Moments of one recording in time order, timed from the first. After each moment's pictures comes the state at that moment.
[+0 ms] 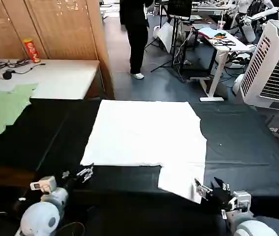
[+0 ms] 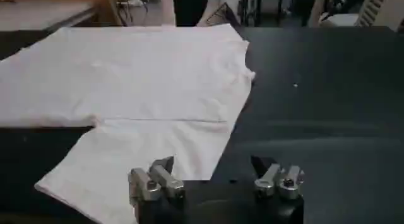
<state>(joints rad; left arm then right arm) 1.44 -1.09 -0.53 -2.00 -0.76 0.47 -0.22 -1.64 1.26 0.65 2.19 0.36 -0.61 0.03</state>
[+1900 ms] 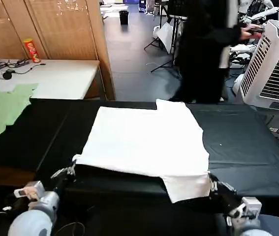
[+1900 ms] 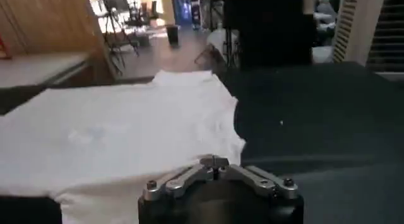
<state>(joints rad) 1.49 -1.14 -0.57 -2.12 -0.72 0.38 -0.27 -1.37 1.20 0.61 2.02 0.47 -0.39 0.07</state>
